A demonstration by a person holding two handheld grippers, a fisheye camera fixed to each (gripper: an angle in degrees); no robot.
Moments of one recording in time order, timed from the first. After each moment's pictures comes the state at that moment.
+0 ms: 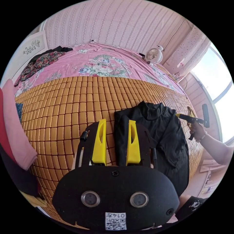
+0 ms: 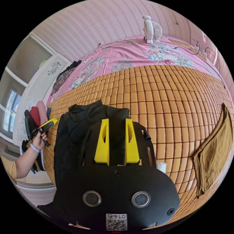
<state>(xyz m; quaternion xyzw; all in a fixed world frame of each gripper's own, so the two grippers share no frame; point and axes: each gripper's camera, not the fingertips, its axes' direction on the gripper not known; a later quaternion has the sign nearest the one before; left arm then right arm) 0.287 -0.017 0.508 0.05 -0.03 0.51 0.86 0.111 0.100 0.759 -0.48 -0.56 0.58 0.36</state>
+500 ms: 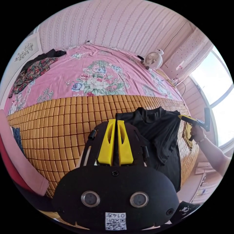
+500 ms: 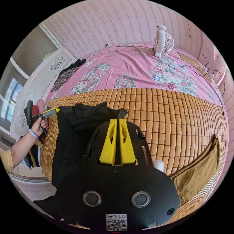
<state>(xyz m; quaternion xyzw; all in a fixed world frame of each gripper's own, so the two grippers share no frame) 0.344 -0.074 0.493 0.03 -0.01 0.52 0.86 0.114 0.103 0.843 -0.45 -0.56 0.56 0.41</state>
